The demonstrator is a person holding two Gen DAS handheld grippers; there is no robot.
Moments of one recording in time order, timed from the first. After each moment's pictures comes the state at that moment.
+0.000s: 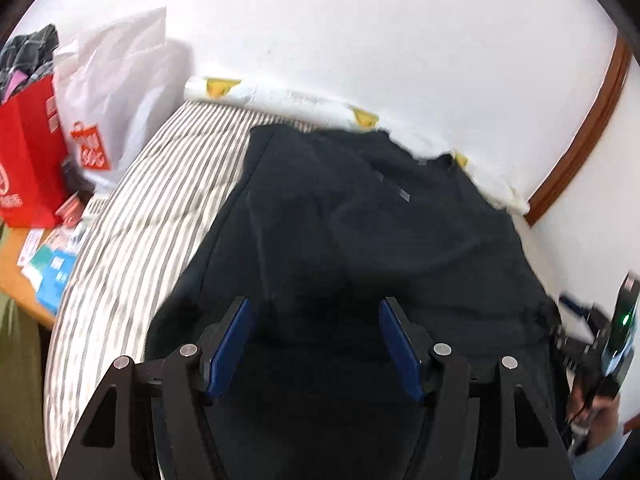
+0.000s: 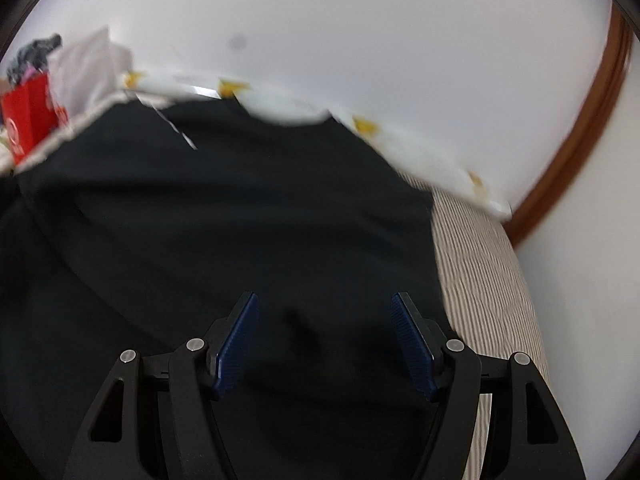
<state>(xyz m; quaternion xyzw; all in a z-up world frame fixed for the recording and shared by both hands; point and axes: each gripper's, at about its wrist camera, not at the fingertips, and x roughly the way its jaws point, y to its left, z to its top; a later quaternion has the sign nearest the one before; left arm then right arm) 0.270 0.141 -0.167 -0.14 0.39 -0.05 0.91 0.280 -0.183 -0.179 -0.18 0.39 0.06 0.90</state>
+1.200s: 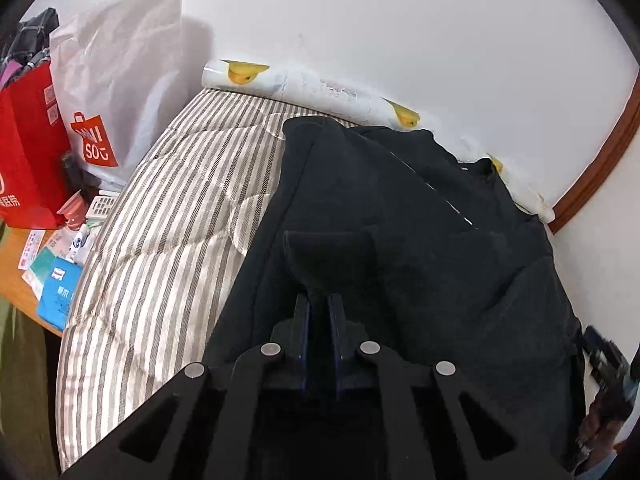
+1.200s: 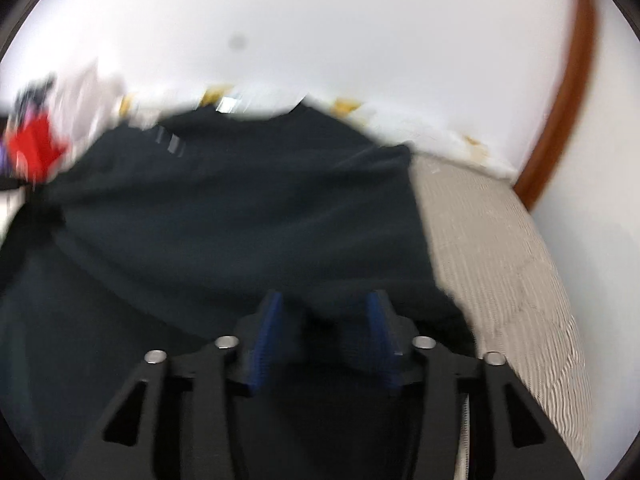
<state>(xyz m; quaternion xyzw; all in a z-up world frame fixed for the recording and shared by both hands) 0.305 0.171 -0.183 -0.15 0.42 -0.03 0.89 0.272 -0.251 -0.179 -0.07 0.36 0.07 0.93</state>
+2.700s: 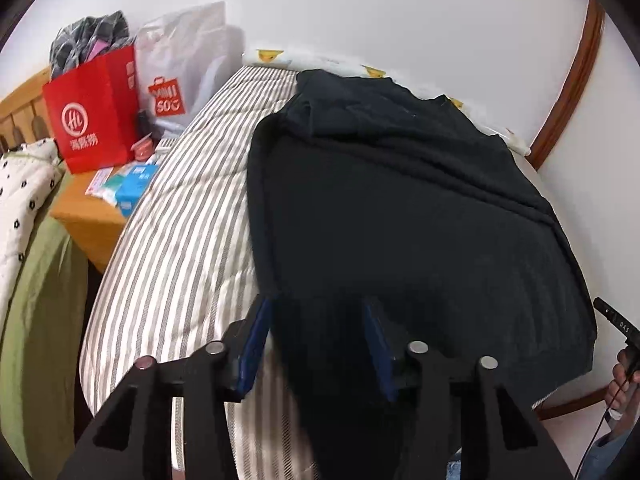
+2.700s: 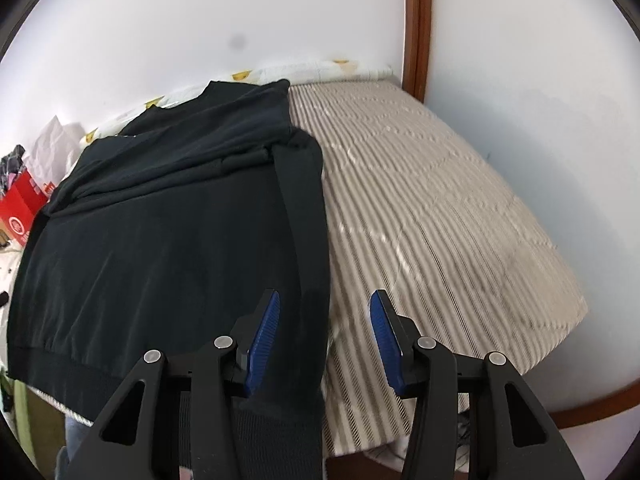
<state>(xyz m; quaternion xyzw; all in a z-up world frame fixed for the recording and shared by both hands) 0.069 0.139 -0.191 -0.10 0.42 0.00 0.90 0.087 -0.349 -0.195 0.04 0.43 0.00 0.90</state>
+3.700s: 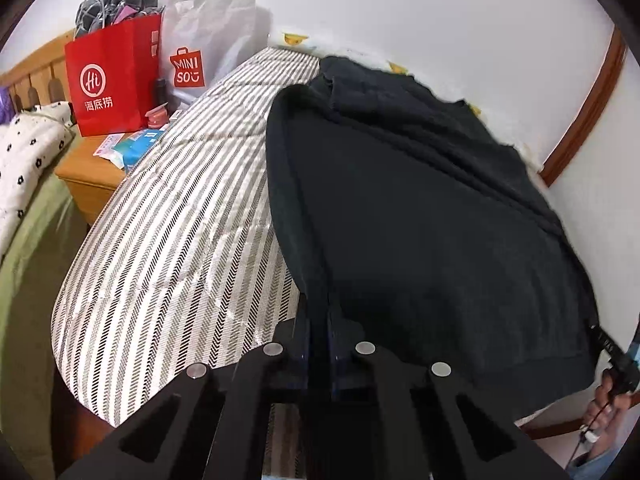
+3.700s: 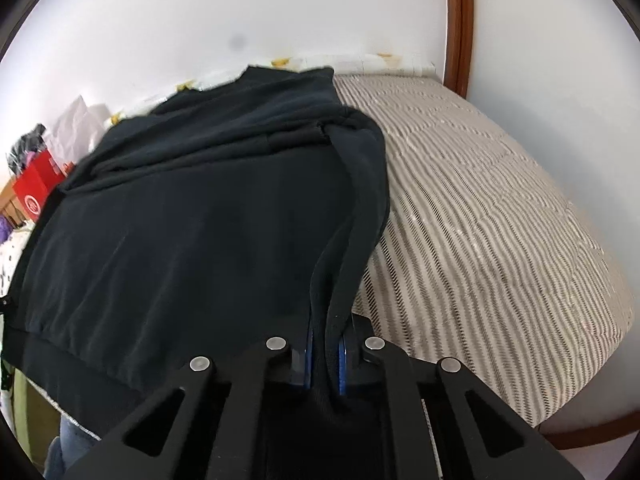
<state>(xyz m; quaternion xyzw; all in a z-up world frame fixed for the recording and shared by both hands) 0.058 0.141 -0.209 -0.15 0.42 0.02 0.90 0.100 -0.319 -0.213 0.03 0.41 0.05 0.91</state>
